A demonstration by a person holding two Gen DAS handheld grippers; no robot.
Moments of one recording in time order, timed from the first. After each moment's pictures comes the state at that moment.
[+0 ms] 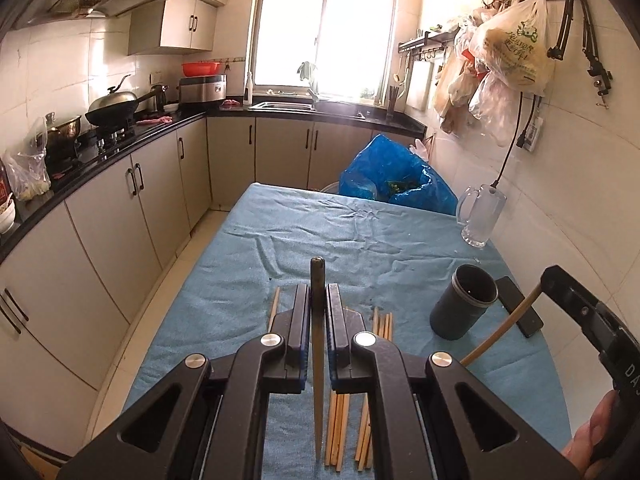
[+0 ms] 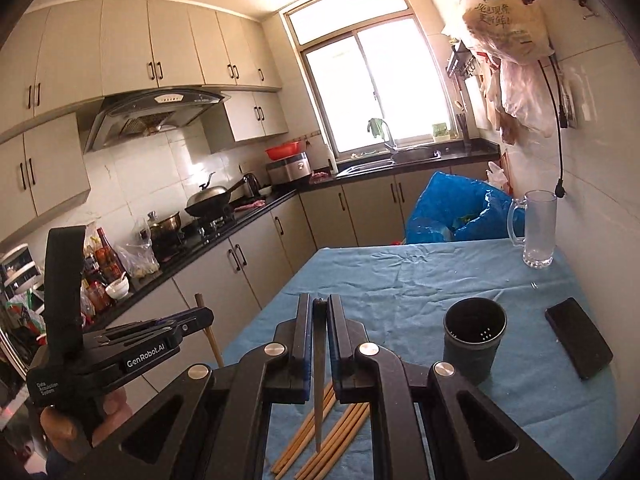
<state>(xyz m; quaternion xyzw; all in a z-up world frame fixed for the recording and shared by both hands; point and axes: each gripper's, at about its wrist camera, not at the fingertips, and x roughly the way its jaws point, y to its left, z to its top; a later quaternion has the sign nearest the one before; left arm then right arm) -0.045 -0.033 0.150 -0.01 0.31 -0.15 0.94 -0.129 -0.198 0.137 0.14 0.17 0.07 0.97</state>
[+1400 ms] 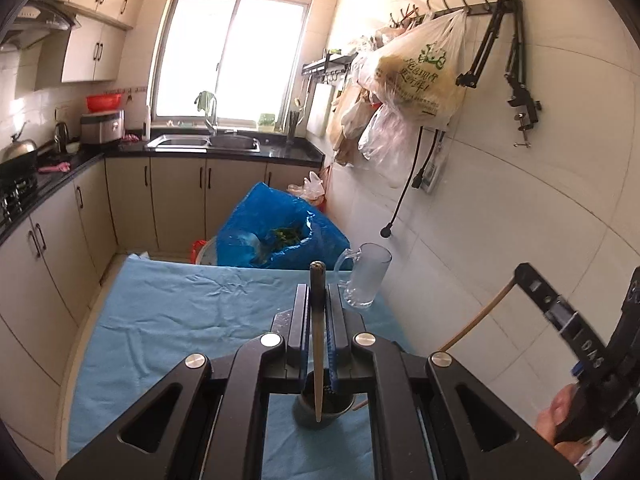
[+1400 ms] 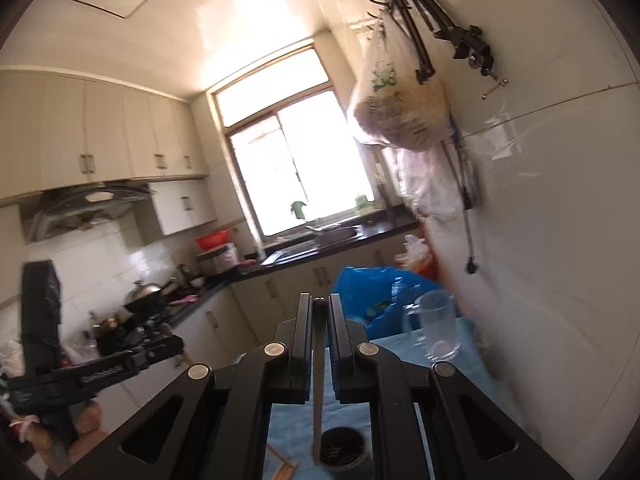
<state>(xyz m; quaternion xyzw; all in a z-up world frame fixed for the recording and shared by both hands) 0.010 -0.187 0.269 -0.02 0.27 -0.32 0.91 -0.146 -0.354 0.240 0.18 0.06 -0.09 0.98</state>
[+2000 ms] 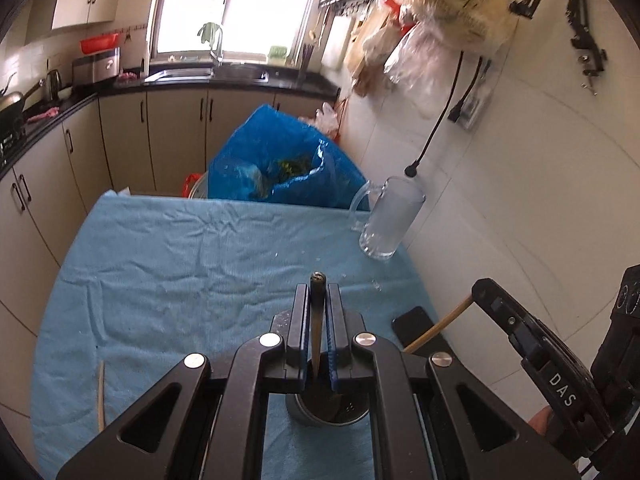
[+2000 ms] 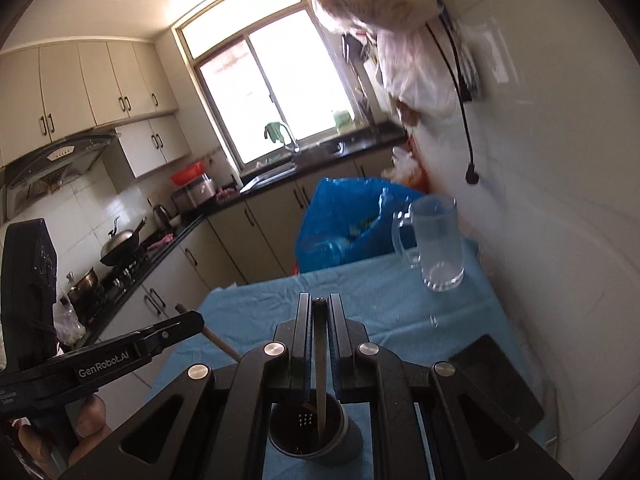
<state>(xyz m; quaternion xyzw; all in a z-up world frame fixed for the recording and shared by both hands) 0.076 -0.244 0.171 -0.01 0.38 -0.30 0.88 -0.048 -0.394 0.143 0.22 0.20 -0.07 0.95</state>
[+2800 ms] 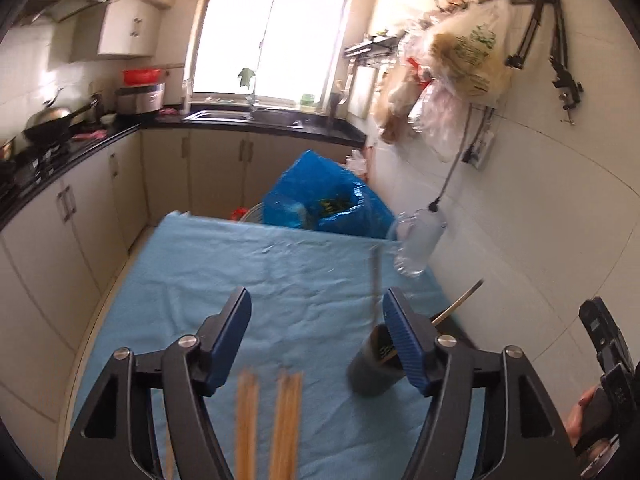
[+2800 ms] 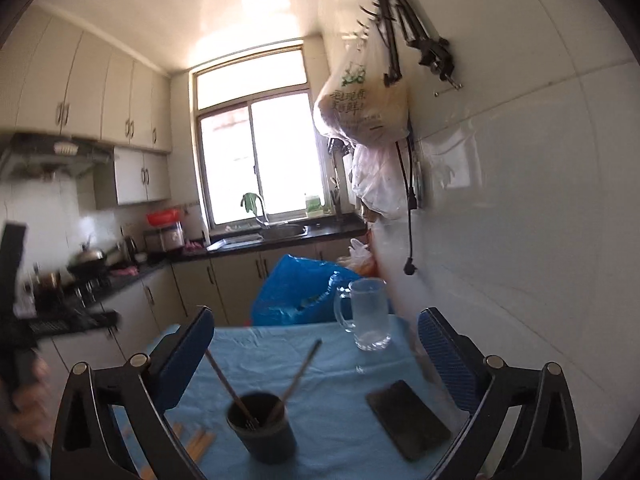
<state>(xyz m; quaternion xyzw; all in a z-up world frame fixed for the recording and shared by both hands) 0.004 -0.113 0.188 -0.03 0.30 -0.26 0.92 -0.185 -0.334 0.165 0.08 0.08 -0.18 0.98</state>
